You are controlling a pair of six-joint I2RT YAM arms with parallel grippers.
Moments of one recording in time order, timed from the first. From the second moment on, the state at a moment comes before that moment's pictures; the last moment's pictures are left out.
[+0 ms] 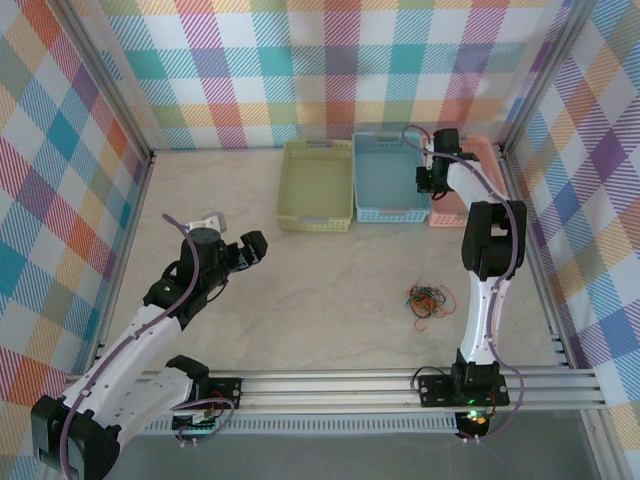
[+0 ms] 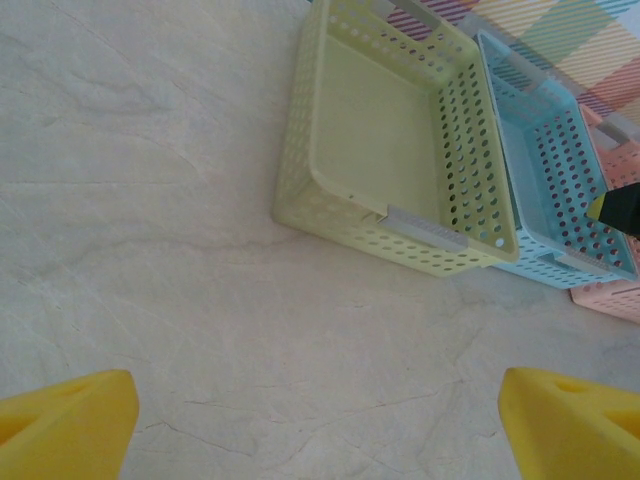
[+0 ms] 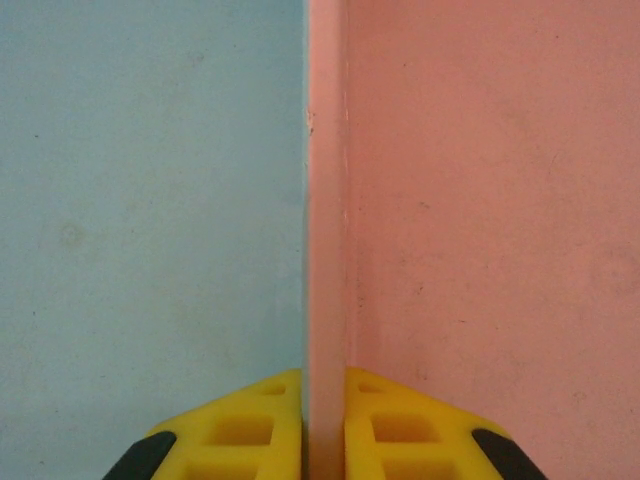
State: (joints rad) left arm -0.40 0.87 0.68 -0.35 -0.07 -0.66; right arm 0.07 2.21 1.83 -0.65 -0.02 0.04
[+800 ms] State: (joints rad) left arm -0.40 0.91 0.68 -0.34 -0.06 -0.66; right arm 0.22 2.20 1.83 -0.65 -0.02 0.25
